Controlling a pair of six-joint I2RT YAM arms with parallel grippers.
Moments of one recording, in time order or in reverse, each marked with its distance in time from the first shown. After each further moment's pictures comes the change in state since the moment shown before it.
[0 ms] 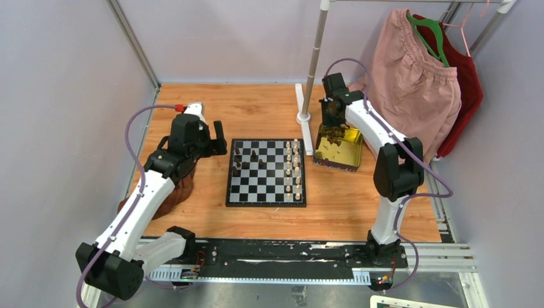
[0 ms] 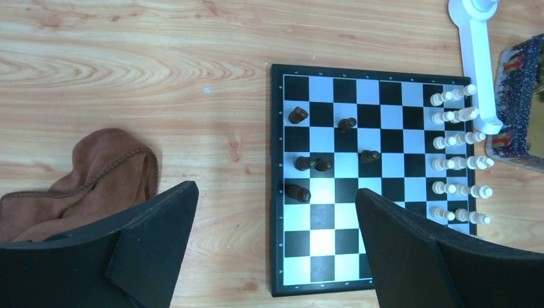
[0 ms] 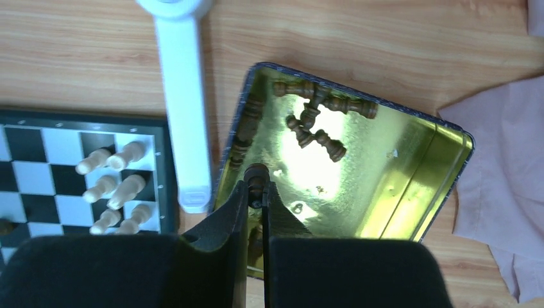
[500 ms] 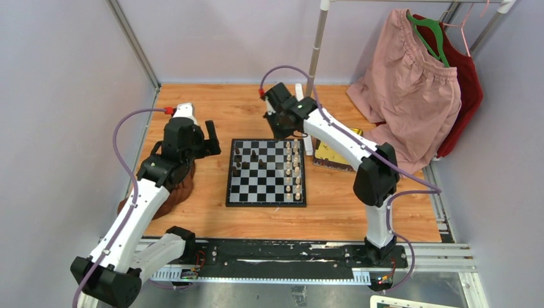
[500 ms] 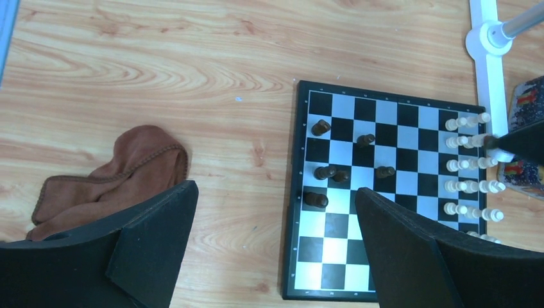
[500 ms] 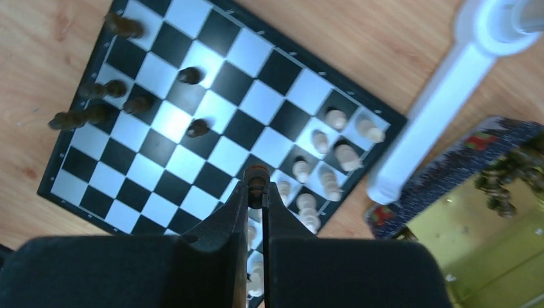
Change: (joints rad) left arm 0.000 -0.071 0.000 -0.027 -0.102 -0.021; right arm 0.383 0.056 0.229 -0.108 -0.068 -0.077
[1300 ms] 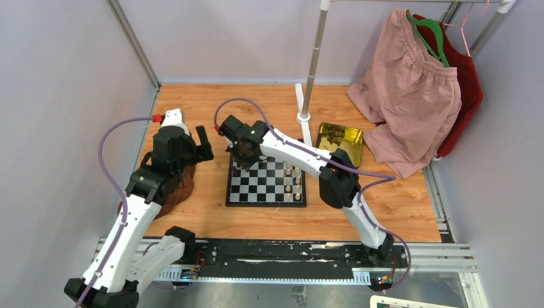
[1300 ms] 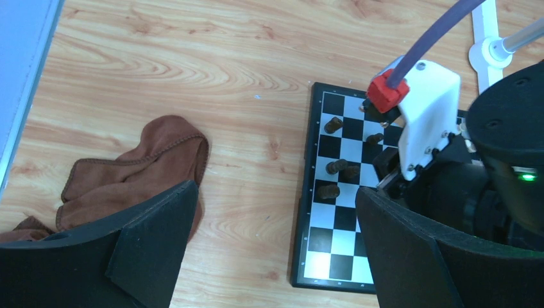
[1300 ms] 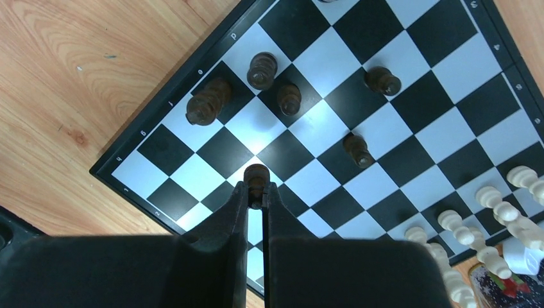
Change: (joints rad) left arm 0.000 -0.135 -0.008 -0.084 -0.060 -0.010; right arm 0.287 0.301 0.249 -0.116 0.002 -0.002
